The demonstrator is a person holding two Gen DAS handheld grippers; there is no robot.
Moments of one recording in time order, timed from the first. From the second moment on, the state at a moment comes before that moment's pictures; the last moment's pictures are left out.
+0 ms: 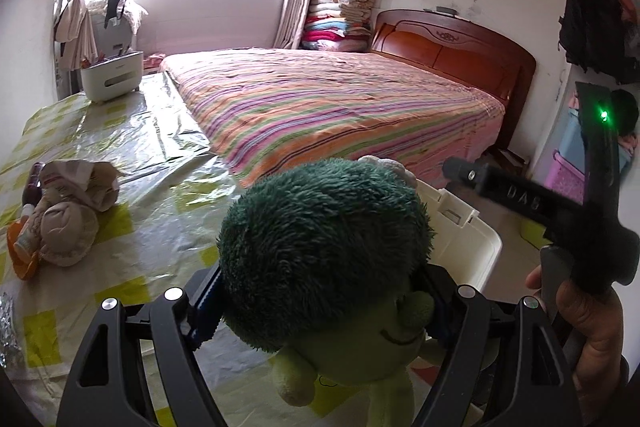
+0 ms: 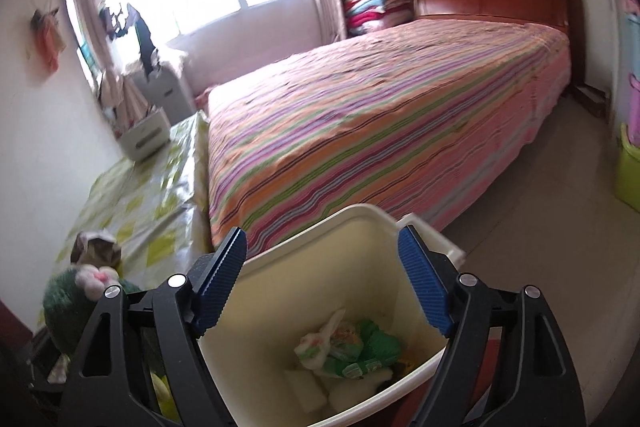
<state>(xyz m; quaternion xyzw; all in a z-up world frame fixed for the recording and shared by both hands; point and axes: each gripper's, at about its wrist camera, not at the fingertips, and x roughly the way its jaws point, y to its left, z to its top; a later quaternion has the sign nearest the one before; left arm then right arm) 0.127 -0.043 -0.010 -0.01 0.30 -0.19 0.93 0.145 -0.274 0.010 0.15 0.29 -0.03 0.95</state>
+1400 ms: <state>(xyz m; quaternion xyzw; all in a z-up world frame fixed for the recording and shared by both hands) 0.144 -0.064 -0.003 -0.09 0.27 -0.26 0.92 0.132 -0.291 0.021 0.19 0.23 -0.07 0.95</state>
